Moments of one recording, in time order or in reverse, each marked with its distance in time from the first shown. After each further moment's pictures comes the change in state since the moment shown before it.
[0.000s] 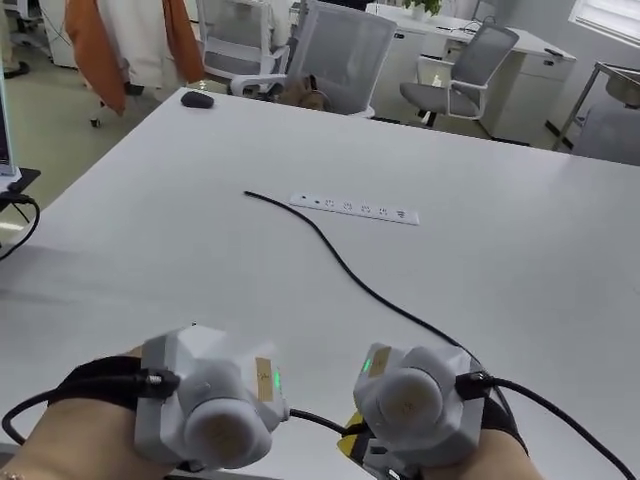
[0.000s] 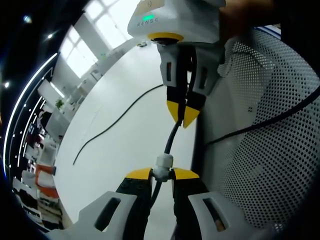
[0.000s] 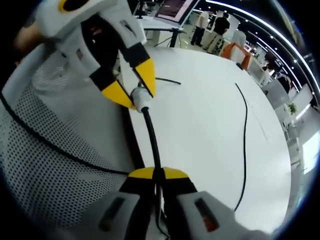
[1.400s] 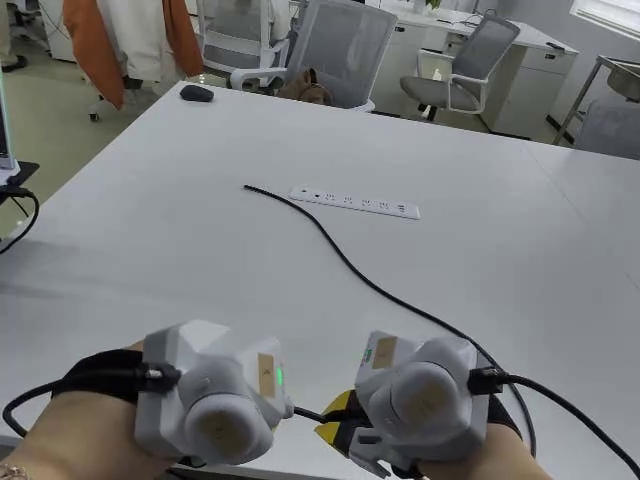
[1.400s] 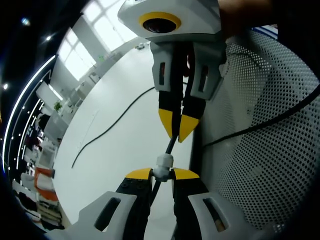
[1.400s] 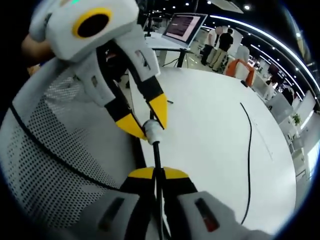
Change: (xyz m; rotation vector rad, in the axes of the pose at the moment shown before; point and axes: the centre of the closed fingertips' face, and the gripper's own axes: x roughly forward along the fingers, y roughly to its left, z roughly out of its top) left arm -0.002 -0.005 0.005 0.012 -0.020 -0.018; right arm -0.007 0.016 0.038 -0.043 -0.184 0.061
